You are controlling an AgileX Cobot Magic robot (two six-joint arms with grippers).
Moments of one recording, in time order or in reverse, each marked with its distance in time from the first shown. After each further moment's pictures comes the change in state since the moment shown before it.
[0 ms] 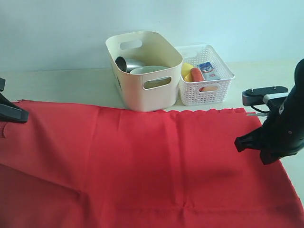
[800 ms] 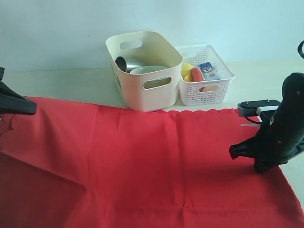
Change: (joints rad) left arm -0.009 0.000 0.000 -0.120 0.083 0.049; right arm -0.019 0.141 -0.002 0.021 -0.099 0.004
